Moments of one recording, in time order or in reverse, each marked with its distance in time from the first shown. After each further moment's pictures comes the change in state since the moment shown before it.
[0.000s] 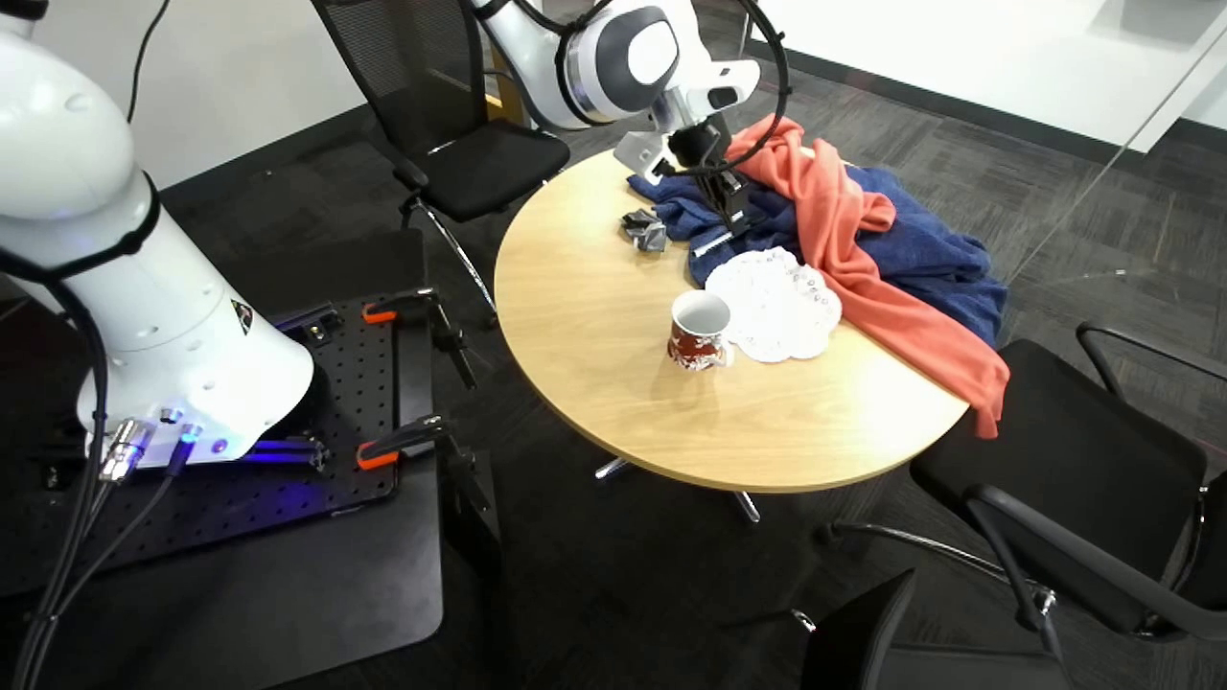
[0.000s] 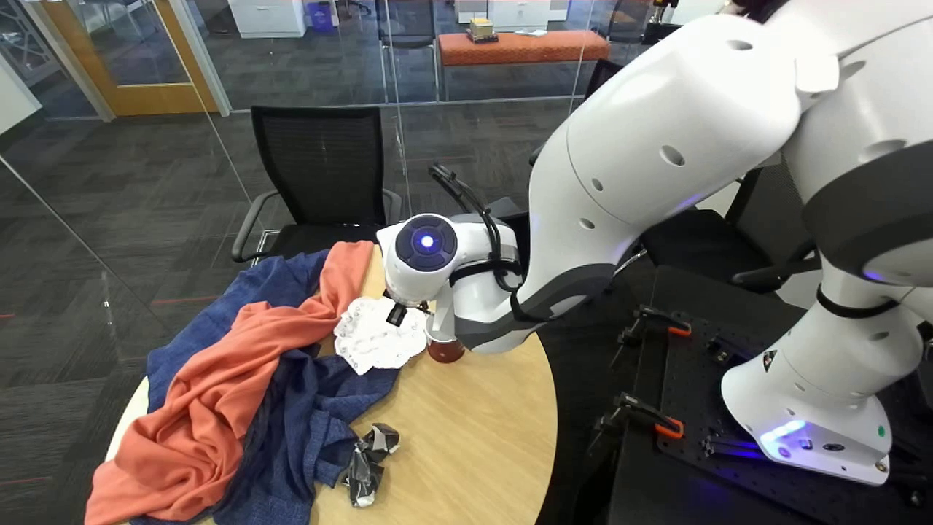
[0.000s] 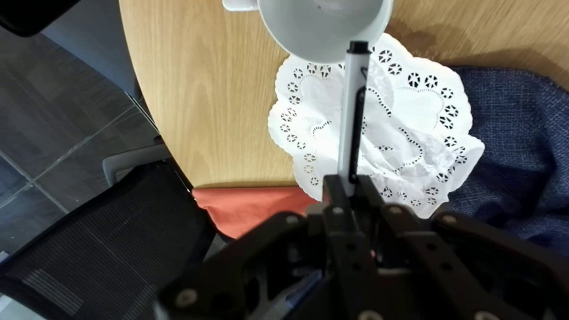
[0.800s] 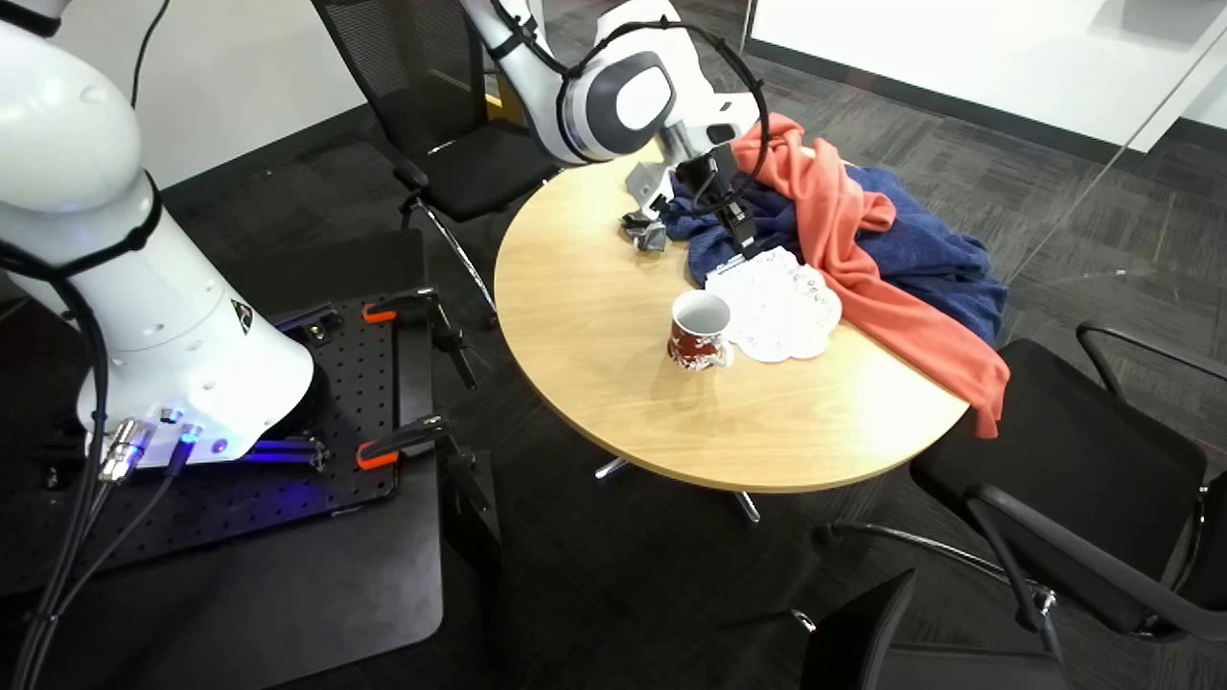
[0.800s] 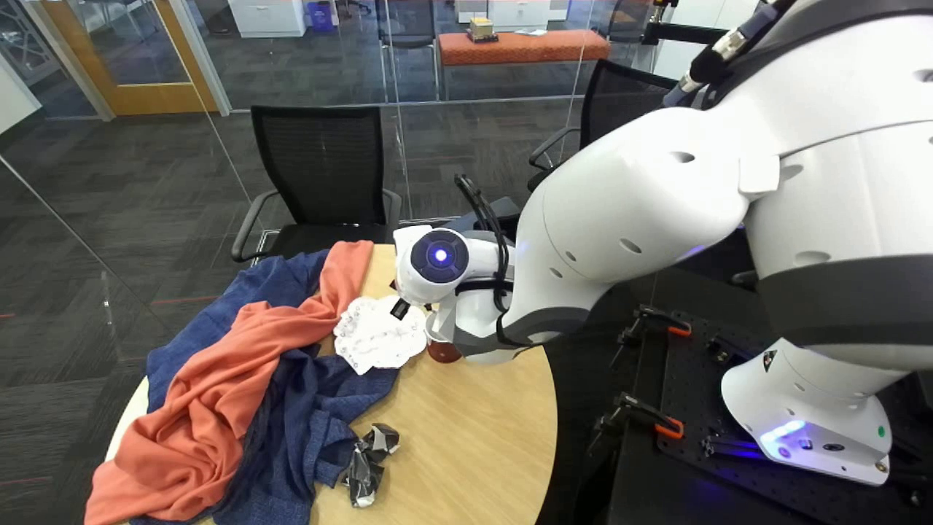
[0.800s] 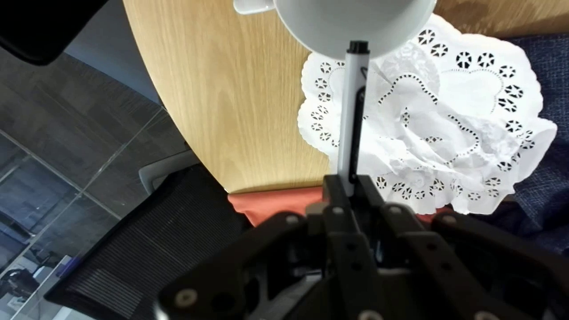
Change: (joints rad) arm 0.074 0.149 -0.088 -0.002 0.230 0.120 0.000
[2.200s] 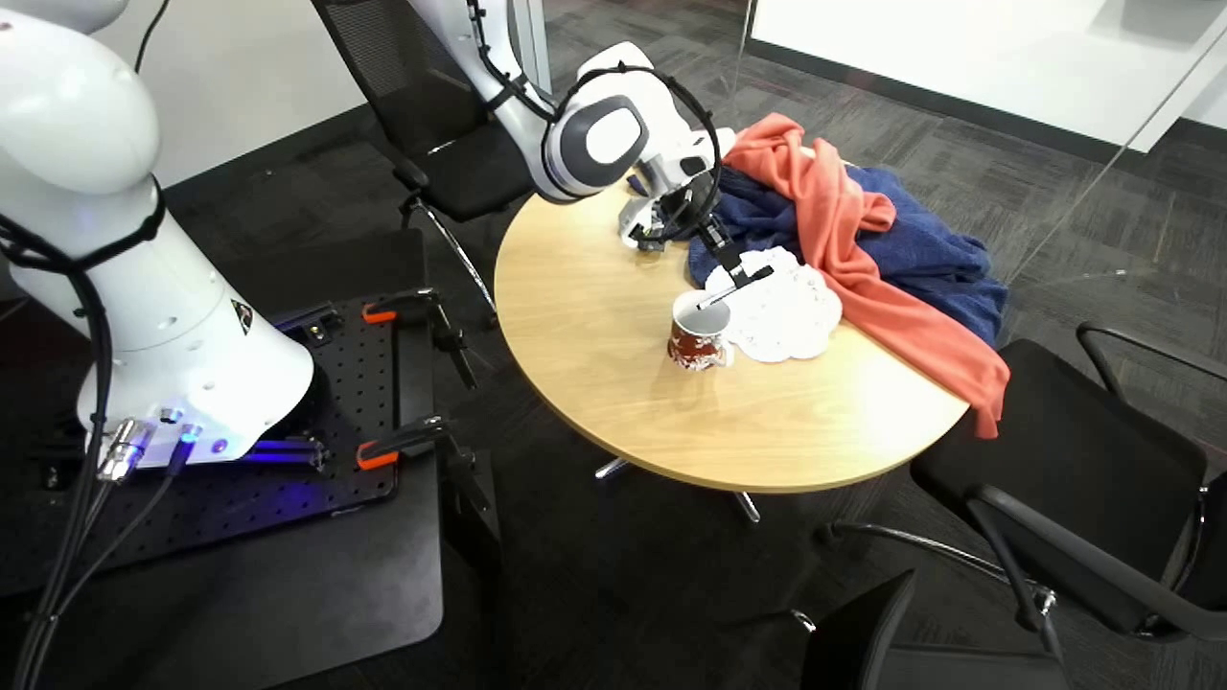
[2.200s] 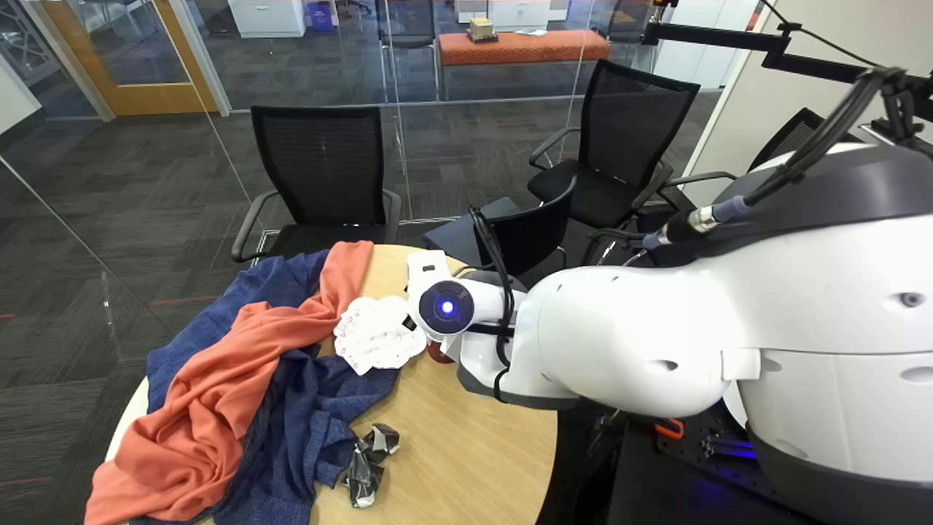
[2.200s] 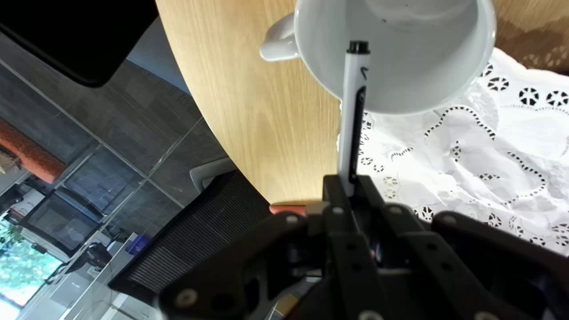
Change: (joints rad) arm 0.195 0.249 -0.115 0.004 0.278 0.000 0.001
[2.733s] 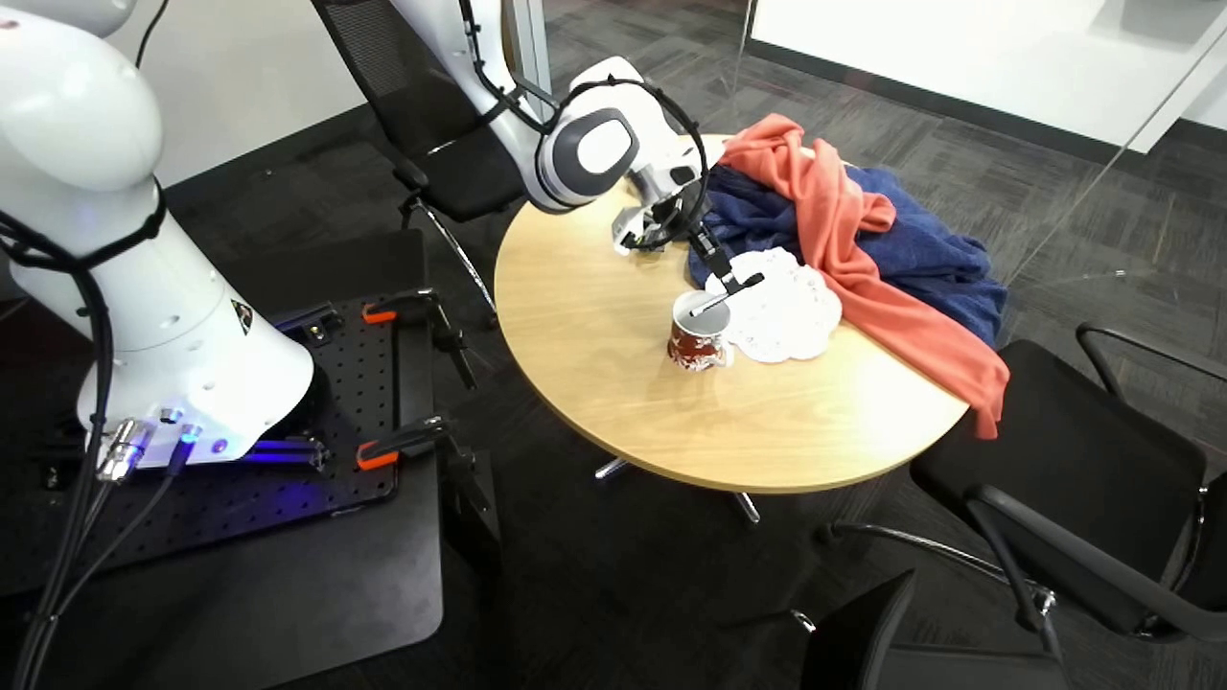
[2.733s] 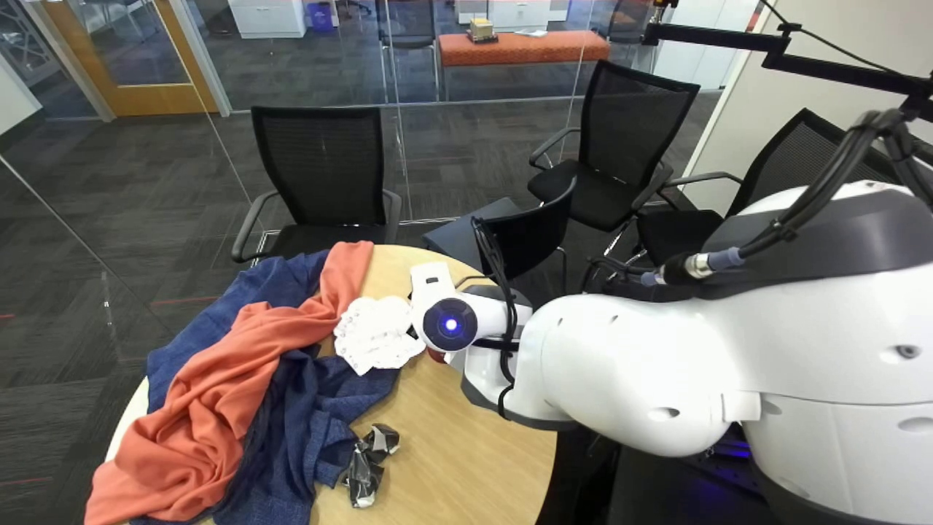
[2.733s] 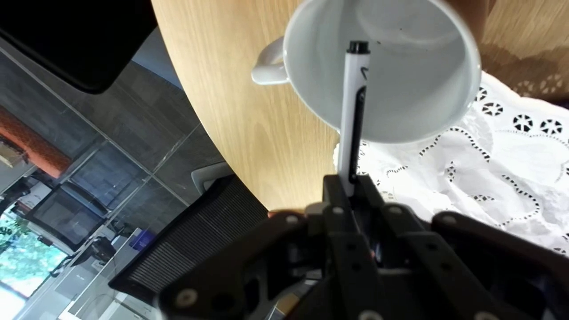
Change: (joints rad) arm 0.038 0.055 0.000 0.001 0.046 0.000 0.002
